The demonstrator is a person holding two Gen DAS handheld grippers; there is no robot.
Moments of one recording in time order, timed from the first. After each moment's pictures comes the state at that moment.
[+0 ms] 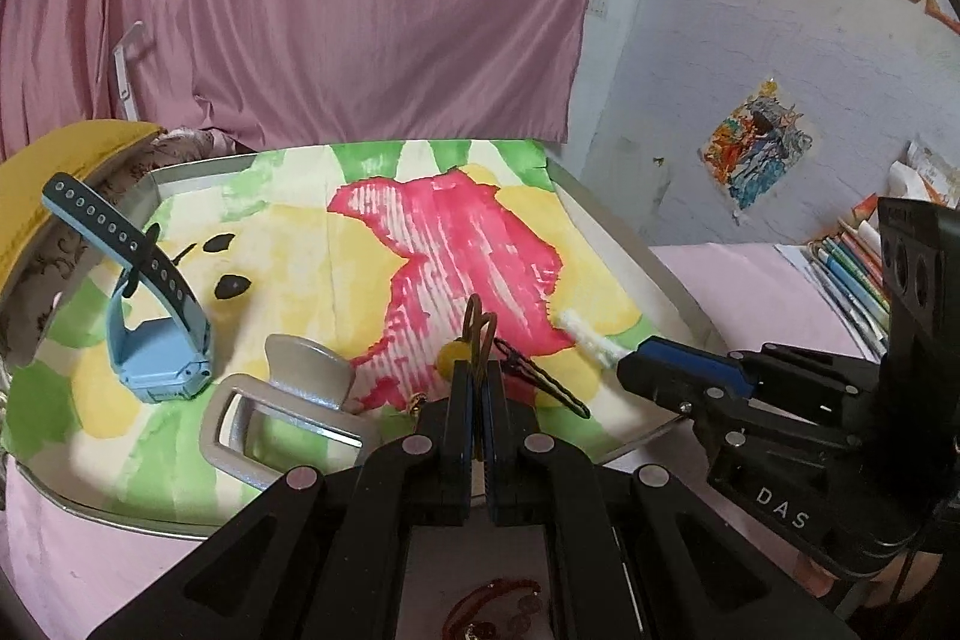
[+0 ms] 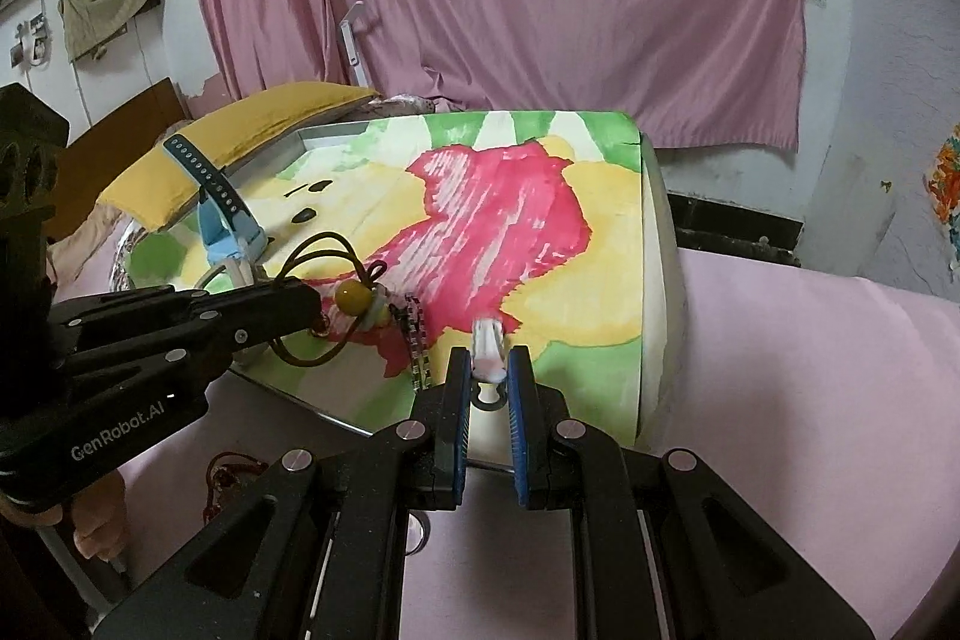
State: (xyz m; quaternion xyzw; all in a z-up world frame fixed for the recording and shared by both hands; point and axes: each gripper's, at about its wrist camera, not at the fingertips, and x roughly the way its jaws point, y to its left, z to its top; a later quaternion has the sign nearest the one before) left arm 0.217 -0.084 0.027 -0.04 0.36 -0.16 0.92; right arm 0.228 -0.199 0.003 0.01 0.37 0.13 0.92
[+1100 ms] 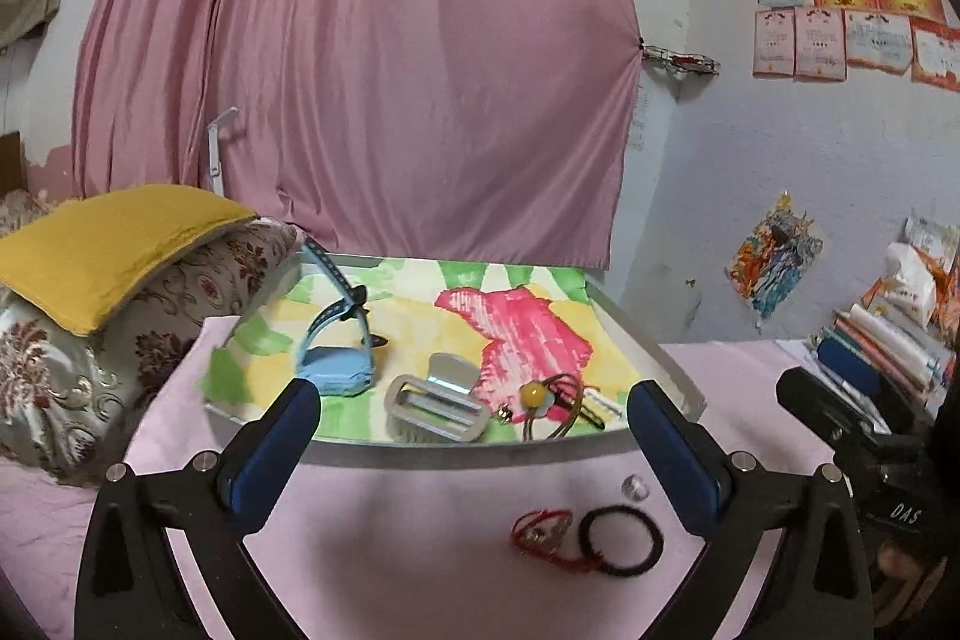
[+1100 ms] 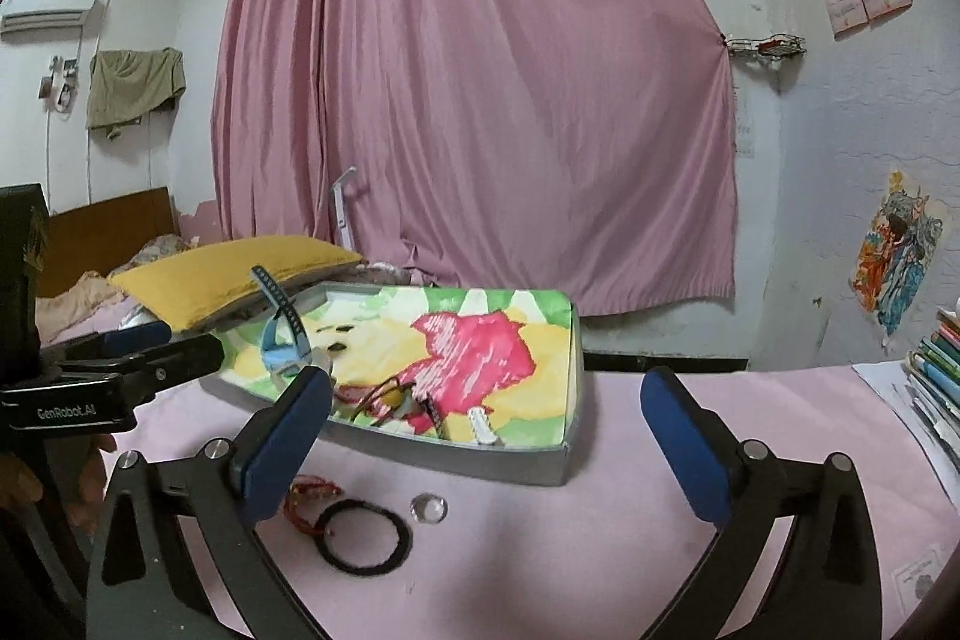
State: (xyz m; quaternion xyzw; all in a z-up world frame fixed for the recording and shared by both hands) left arm 0.109 -0.028 0.065 -0.07 0.21 -0.08 0.97; right arm 0.098 -0.216 0.060 0.00 0.16 0.08 0.98
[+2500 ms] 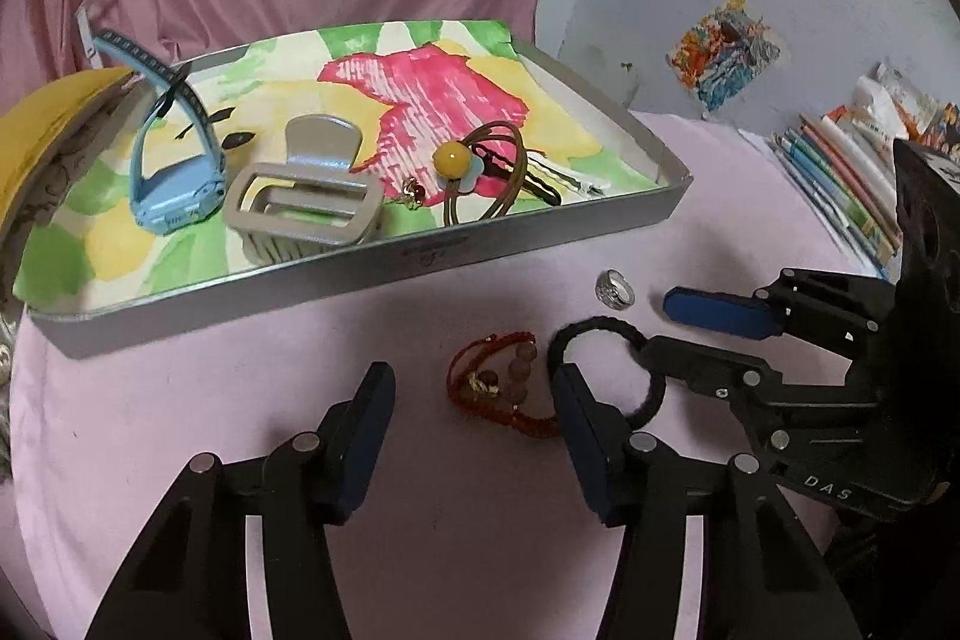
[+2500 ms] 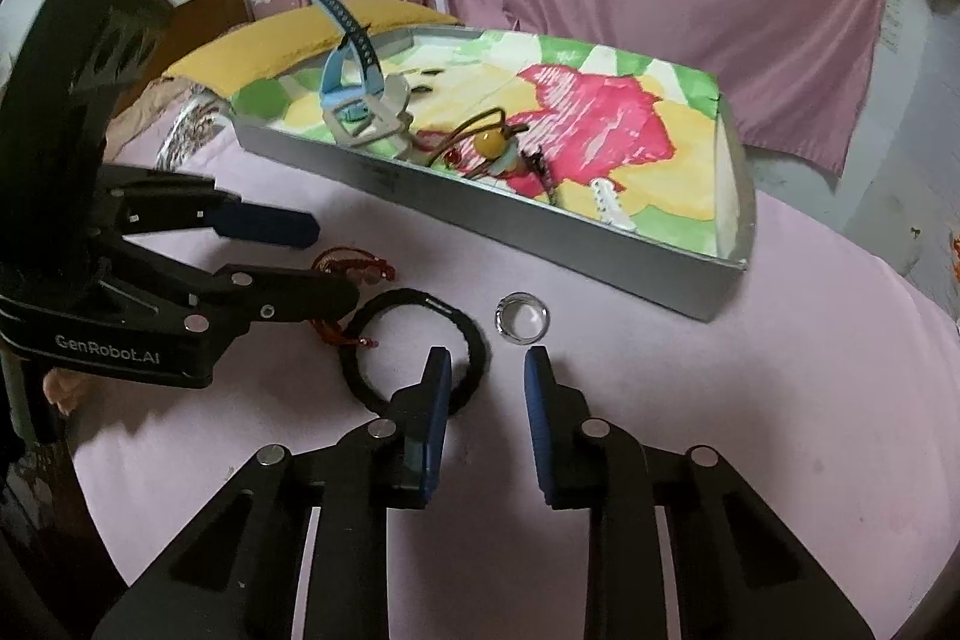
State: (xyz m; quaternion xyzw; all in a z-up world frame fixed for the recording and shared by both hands) left arm 0.160 -0.066 0.003 0.00 0.46 -0.20 0.87; right arm 0.148 -0.174 -0.006 -0.10 0.42 0.19 0.88
